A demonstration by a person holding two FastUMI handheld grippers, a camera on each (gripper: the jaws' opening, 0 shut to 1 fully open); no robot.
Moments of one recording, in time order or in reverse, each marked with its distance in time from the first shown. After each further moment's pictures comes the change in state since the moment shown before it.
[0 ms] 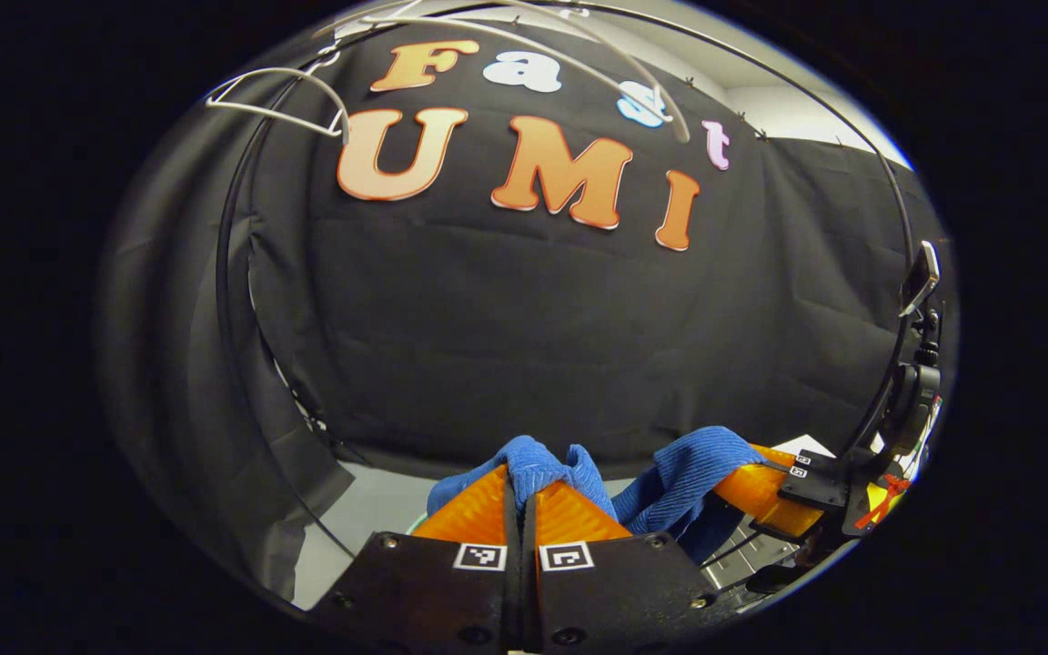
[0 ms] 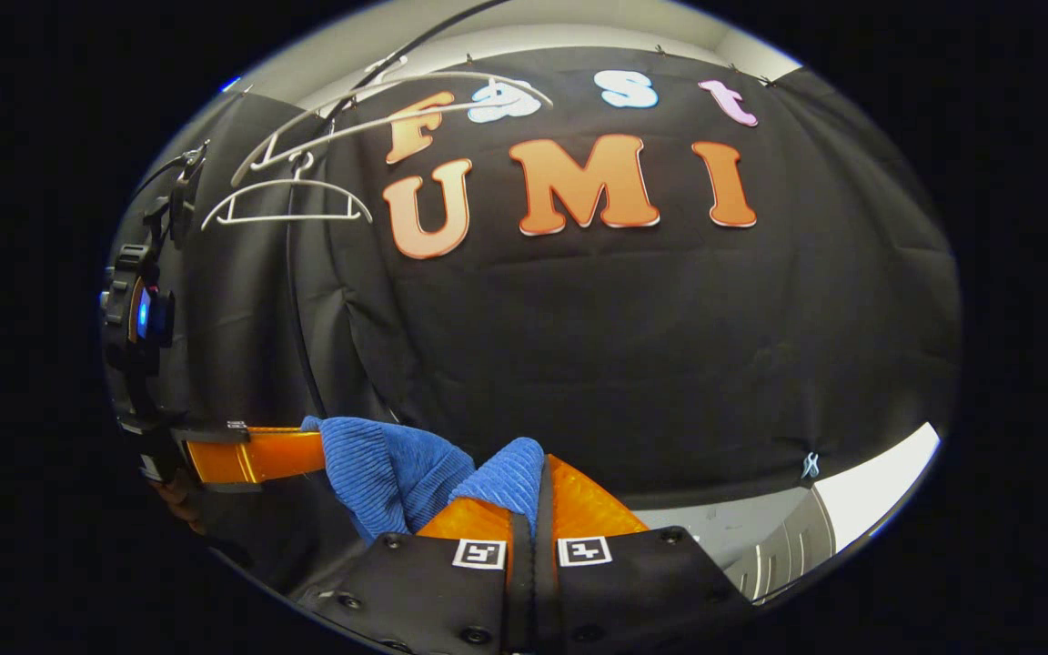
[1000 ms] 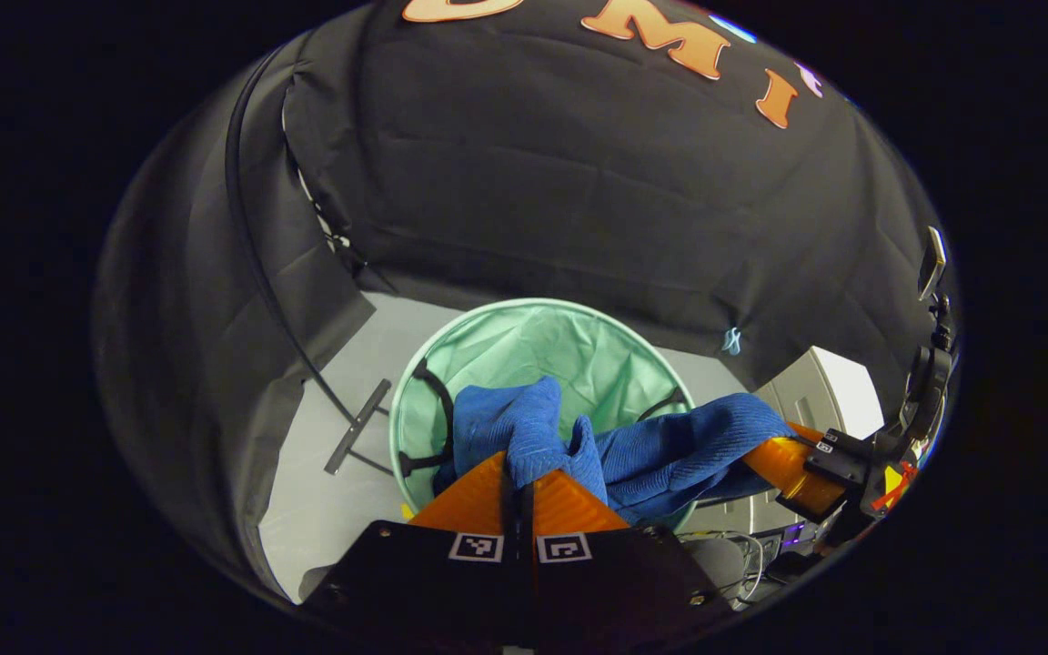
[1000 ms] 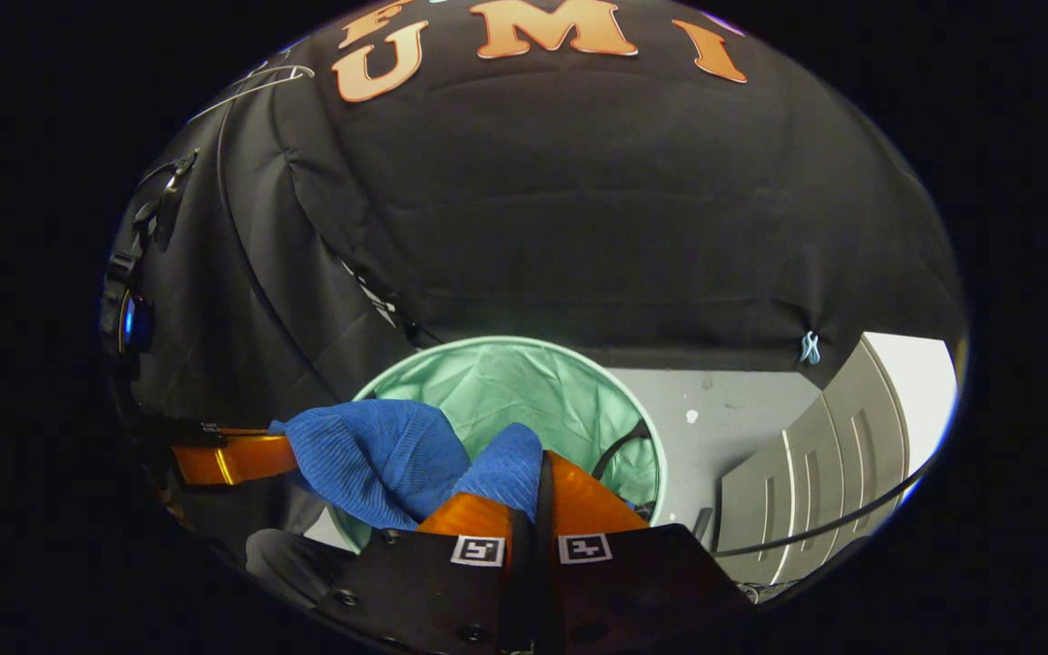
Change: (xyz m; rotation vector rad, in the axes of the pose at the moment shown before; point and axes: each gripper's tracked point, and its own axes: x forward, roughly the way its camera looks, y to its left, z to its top) left arm 0.059 0.048 -0.223 -0.134 0.523 0.140; right arm 0.058 -0.036 -0.243 0.043 0.497 -0.085
